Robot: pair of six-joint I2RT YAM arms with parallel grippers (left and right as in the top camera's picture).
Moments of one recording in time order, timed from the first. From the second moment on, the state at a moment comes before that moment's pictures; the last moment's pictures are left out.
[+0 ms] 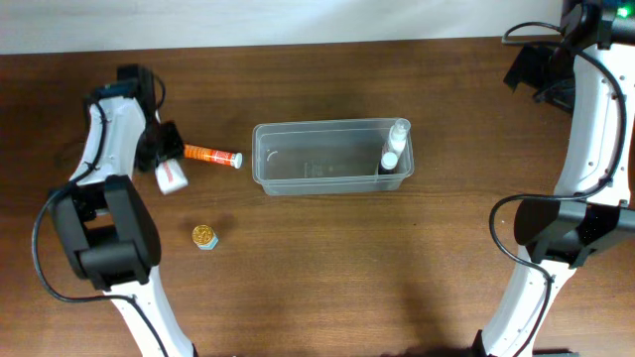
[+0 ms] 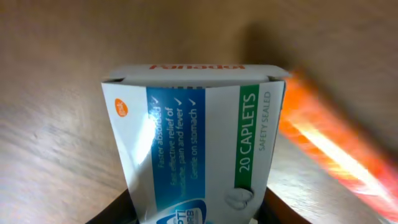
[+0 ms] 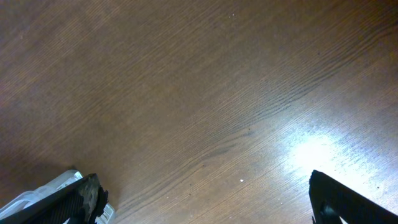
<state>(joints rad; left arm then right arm) 0.14 2.20 1.83 -1.13 -0.09 -0.27 -0.22 2.23 2.61 -1.68 0.14 0.40</state>
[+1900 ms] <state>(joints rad) -0.55 2.20 2.15 -1.21 0.06 0.81 -0.22 2.23 2.61 -1.68 0.14 0.40</state>
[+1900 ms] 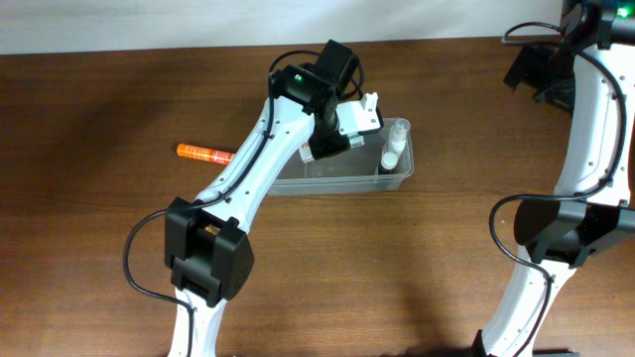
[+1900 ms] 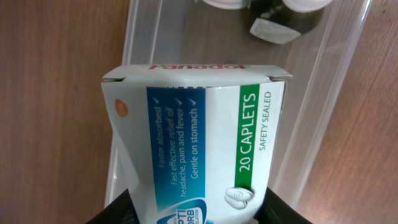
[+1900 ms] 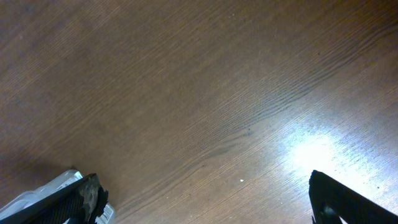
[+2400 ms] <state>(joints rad) -0.56 2.35 2.16 -1.13 0.09 0.91 -0.22 2.23 2.61 -1.68 0.14 0.40</state>
